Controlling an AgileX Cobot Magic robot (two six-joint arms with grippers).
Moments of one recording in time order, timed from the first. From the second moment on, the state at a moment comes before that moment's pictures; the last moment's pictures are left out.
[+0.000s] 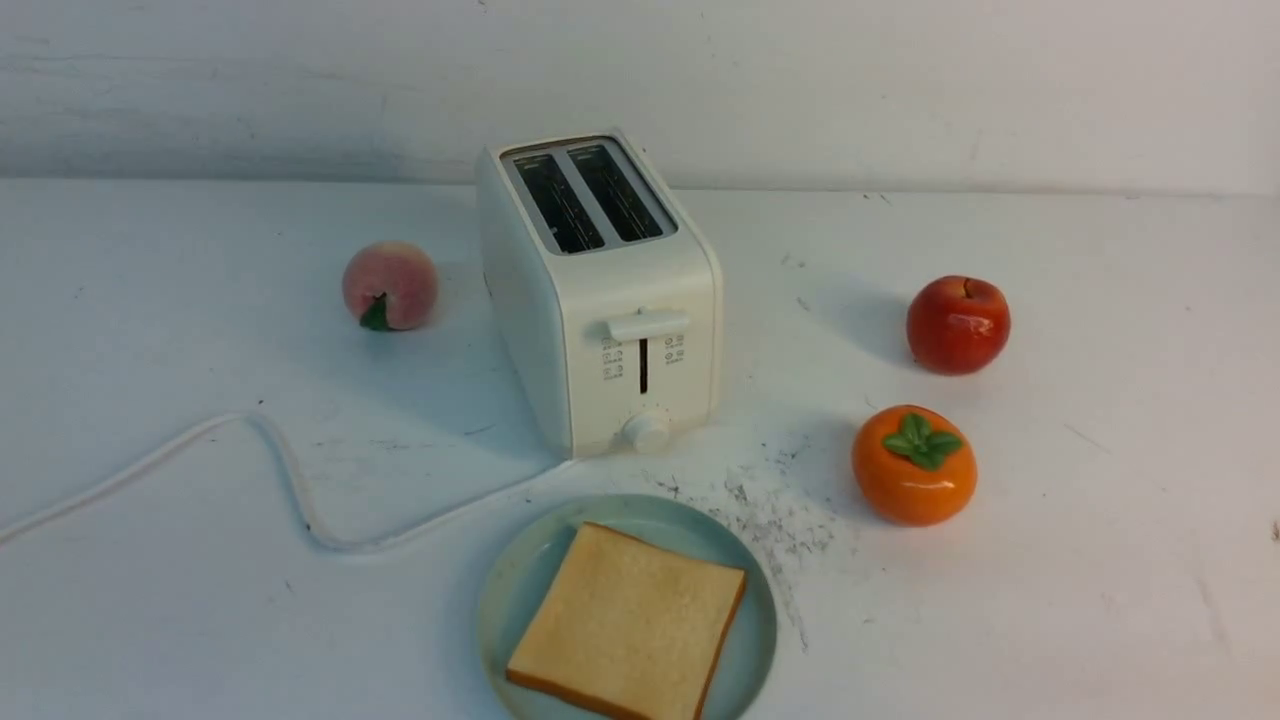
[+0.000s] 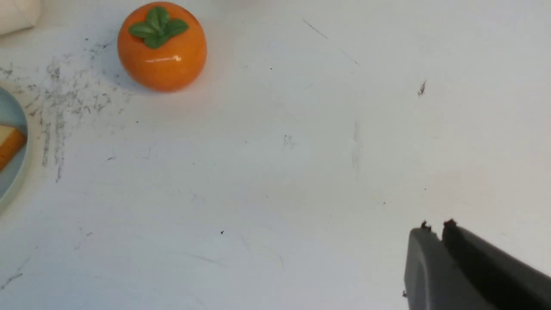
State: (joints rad) right arm 0.31 0.40 -0.55 -0.32 0.90 0.38; left arm -0.31 1.65 -2.26 -0.61 1.25 -0.15
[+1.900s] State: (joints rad) right arm 0.31 0.40 -0.61 -0.26 0.96 0.38; left arm -0.45 1.72 -1.11 -0.65 0.56 0.27
